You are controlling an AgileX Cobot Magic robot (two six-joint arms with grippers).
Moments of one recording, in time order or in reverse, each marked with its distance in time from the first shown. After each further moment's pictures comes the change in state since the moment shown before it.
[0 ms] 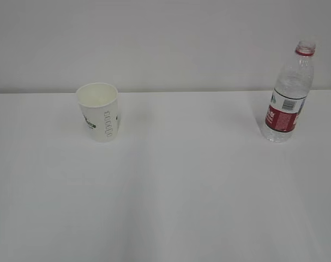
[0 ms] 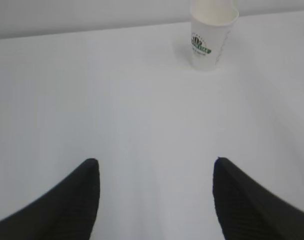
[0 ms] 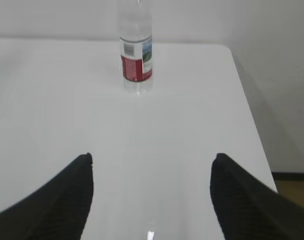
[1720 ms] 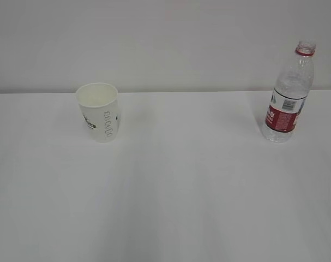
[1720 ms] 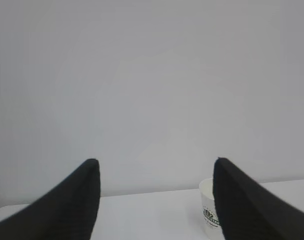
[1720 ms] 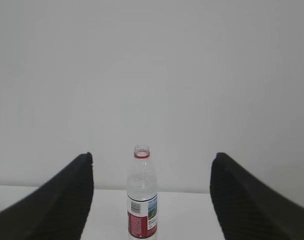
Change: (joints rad) left arm 0.000 0.022 -0.020 0.004 -0.546 0.000; right arm 0.000 0.052 -0.031 0.002 -0.527 0.000
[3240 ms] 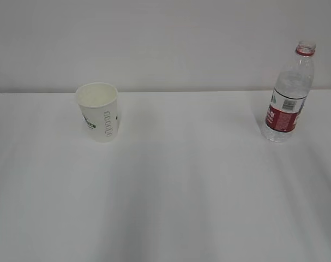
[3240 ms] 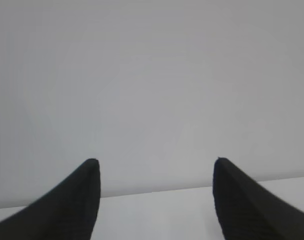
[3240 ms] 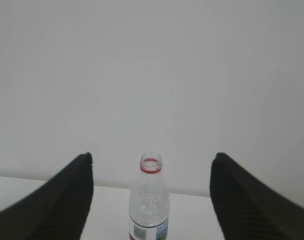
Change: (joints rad) left arm 0.000 0.716 0.002 0.033 -0.590 0.000; right arm 0.000 0.624 0.000 -0.013 -0.515 0.000
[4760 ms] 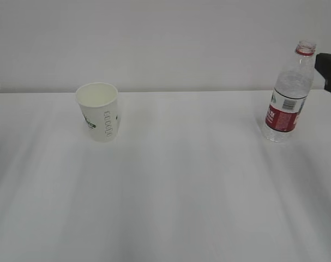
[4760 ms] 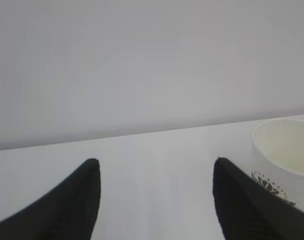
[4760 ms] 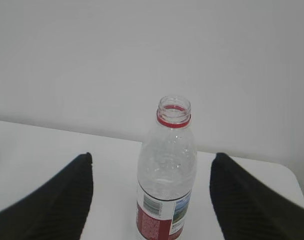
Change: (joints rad) left arm 0.000 0.592 0.059 0.017 -0.441 0.000; right arm 0.000 0.533 0.000 -0.035 -0.335 0.000
